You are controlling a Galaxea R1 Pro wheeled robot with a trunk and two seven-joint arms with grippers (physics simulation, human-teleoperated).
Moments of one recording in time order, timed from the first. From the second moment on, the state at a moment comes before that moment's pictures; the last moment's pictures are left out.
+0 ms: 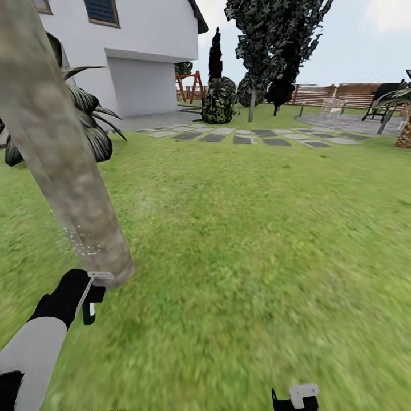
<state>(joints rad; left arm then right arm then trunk) -0.83 0.20 0.19 -0.68 -0.33 0.88 -0.14 -0.40 -0.03 0.22 -0.05 -0.02 -0.56 -0.18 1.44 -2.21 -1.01</state>
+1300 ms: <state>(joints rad) -0.83 0.16 0.19 -0.69 -0.33 0.88 -0.14 -0.40 -0.03 0.22 -0.05 -0.02 -0.56 -0.18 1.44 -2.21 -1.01</state>
